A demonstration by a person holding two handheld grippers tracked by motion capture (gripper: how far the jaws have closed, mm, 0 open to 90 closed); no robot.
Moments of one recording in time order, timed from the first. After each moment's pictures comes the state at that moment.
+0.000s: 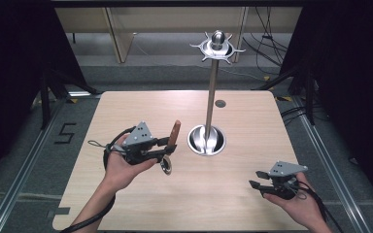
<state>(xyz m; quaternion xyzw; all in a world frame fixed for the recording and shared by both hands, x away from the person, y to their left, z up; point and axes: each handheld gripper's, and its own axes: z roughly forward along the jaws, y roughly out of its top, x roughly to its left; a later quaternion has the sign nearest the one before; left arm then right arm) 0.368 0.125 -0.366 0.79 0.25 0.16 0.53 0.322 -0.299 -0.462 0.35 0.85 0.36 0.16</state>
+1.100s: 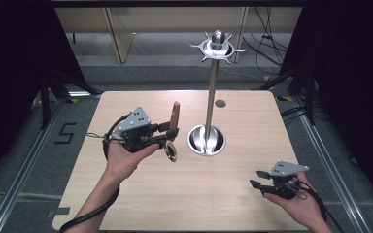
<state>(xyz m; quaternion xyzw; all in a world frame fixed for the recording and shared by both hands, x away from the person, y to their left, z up) 0.377 0.118 -0.333 0.76 0.27 0.16 0.57 0.322 -0.301 -0.462 0.35 0.85 0.37 0.16</state>
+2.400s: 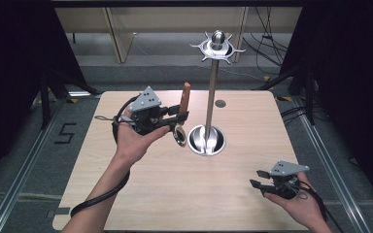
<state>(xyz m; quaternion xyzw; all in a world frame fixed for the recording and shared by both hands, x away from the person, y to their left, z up) 0.398 0.095 -0.297 0.76 0.26 0.18 0.57 0.323 -0.301 -0.462 0.35 0.84 0.37 0.16</state>
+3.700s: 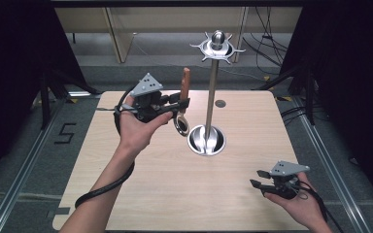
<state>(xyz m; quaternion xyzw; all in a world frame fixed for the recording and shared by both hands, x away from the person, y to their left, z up) 0.411 0.088 -0.276 0.74 0.30 0.18 0.58 0.322 -0.301 -0.462 0.35 0.84 0.37 0.16</state>
